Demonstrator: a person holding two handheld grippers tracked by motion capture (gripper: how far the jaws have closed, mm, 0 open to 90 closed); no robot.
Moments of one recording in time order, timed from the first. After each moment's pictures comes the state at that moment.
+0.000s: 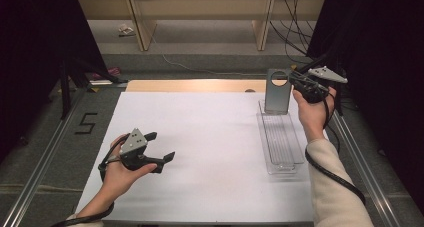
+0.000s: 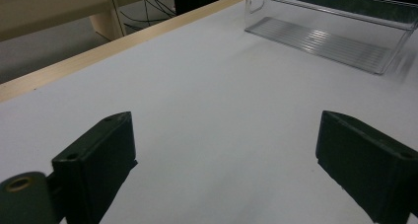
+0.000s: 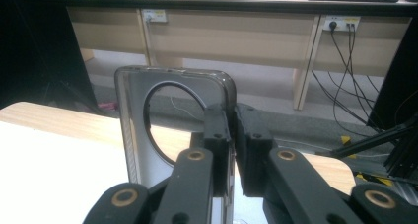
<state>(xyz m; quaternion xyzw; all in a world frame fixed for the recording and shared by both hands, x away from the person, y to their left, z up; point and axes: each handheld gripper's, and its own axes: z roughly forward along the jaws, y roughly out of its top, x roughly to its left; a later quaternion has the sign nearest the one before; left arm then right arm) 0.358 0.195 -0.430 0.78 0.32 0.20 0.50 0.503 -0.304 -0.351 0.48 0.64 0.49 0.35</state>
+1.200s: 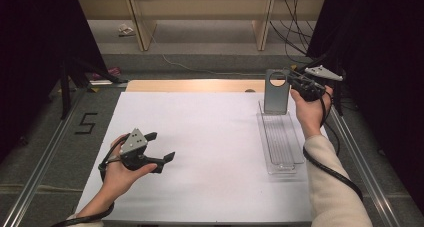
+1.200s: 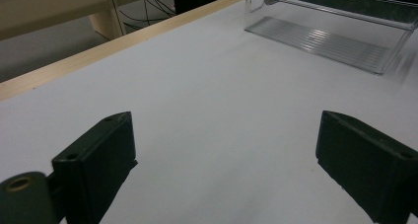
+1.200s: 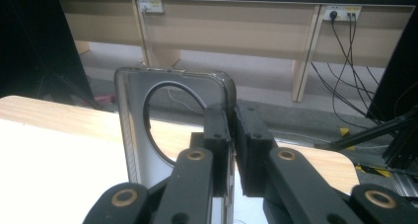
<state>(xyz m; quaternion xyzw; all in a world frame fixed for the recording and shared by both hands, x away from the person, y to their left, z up) 0.358 0.195 -0.431 0.78 0.32 0.20 0.50 0.516 -0.302 -0.358 0.49 0.64 0.47 0.35</state>
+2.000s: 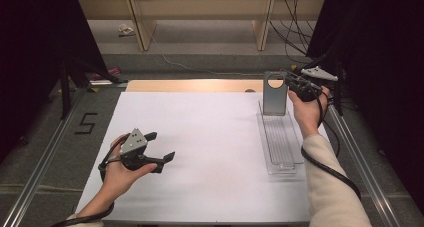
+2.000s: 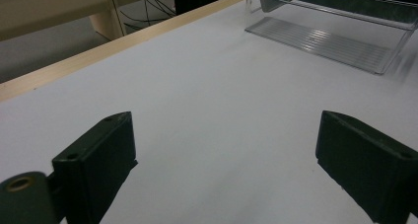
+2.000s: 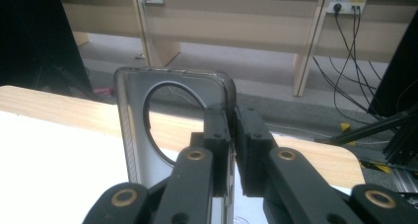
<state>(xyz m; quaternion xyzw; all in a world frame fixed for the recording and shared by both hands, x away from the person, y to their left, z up) 0.358 0.195 -0.431 0.78 0.32 0.20 0.50 0.524 -0.299 -0.368 0.49 0.65 0.46 0.34</state>
